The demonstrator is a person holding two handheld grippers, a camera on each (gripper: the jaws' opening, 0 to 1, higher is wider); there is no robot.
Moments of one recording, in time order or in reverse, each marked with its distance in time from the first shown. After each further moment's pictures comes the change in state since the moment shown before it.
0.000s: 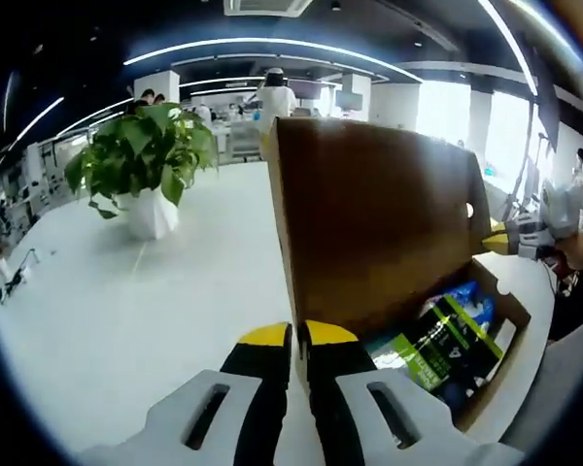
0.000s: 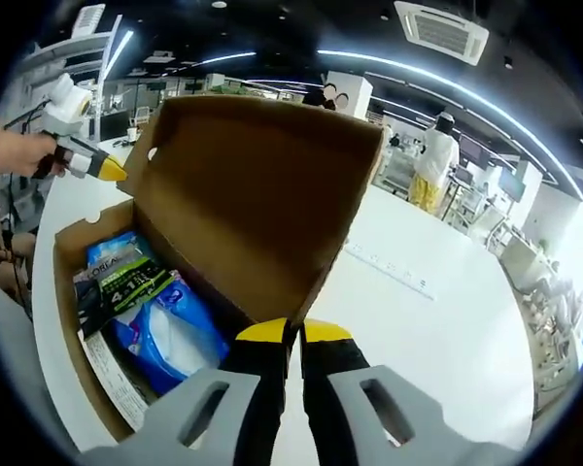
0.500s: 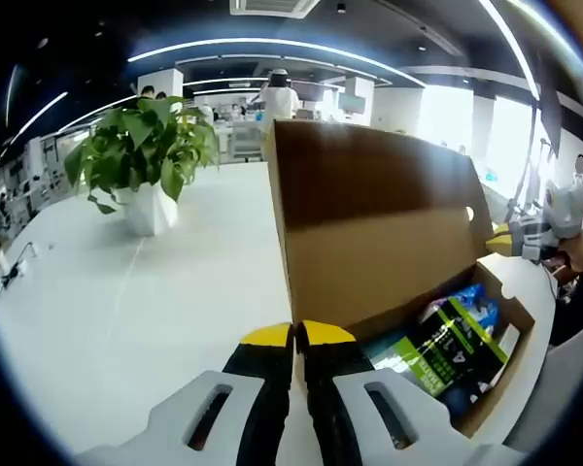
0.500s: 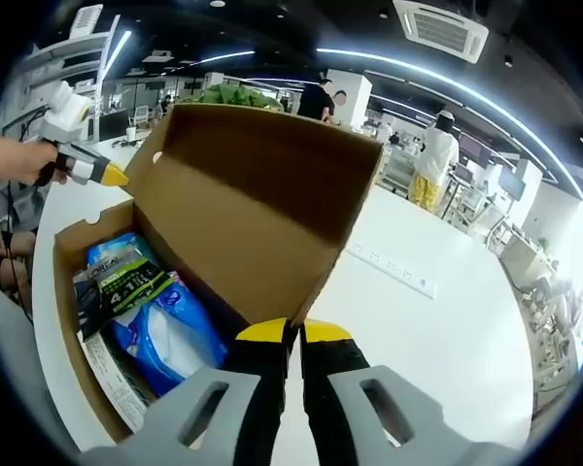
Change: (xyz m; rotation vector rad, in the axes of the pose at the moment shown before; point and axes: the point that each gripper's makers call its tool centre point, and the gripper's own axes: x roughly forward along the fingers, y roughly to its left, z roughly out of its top) left arm 0.008 -0.001 0.006 -0.012 -0.019 0.002; right arm 0.001 -0.002 0.001 -0.006 0.008 0.001
